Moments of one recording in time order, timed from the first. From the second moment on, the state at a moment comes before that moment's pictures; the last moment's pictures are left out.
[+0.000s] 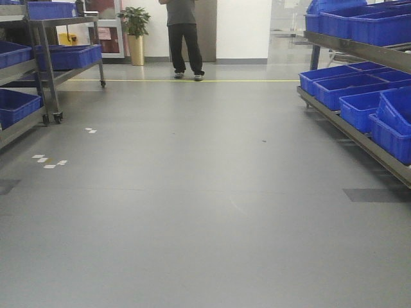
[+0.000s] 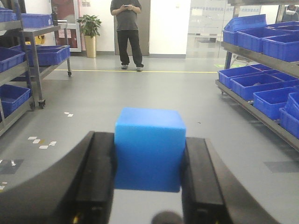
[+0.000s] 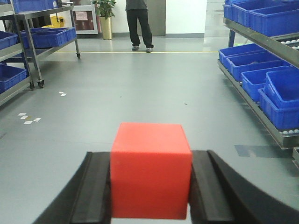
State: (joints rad) left arm -0.09 0.36 -0.48 -0.26 0.19 0.22; right arm 0.08 0.21 -0.36 -0.02 0.26 0.10
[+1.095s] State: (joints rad) left arm -0.09 0.36 -0.48 -0.26 0.19 0.22; right arm 0.08 0.21 -0.36 -0.02 0.26 0.10
